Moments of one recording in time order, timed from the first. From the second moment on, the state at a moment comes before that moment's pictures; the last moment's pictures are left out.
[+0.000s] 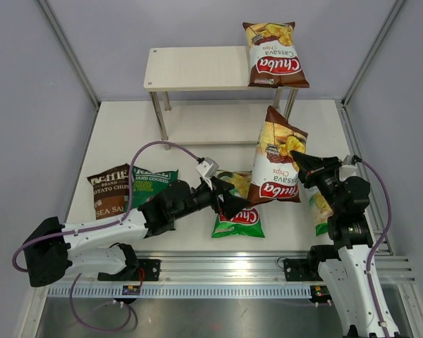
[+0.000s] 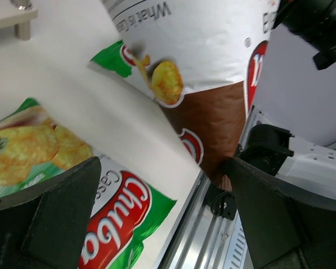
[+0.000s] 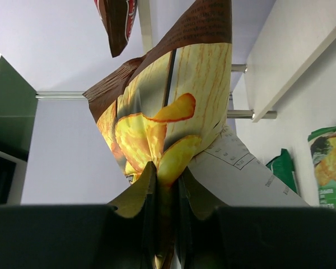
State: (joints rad) left arm -1.05 1.12 0.62 0.41 0.05 -0.50; right arm 0.05 0.50 0.54 -0.02 -0.32 1.54
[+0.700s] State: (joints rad) left arm -1.13 1.34 0.77 0.75 0.04 -0.50; right arm 0.05 0.43 0.59 -0.02 -0.28 1.71
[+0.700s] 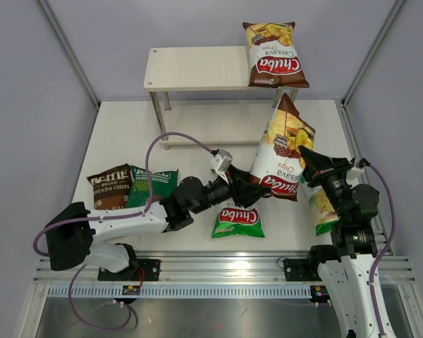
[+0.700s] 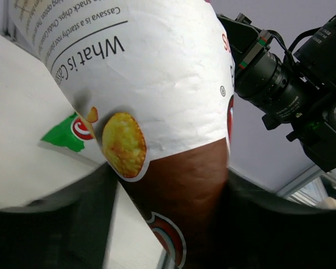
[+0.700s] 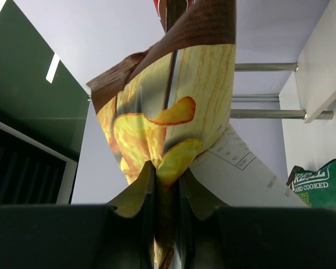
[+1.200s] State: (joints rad) left arm -1.12 1.12 0.72 0.62 0.08 -0.51; right arm 0.05 0.46 0.61 0.05 -0.37 1.51
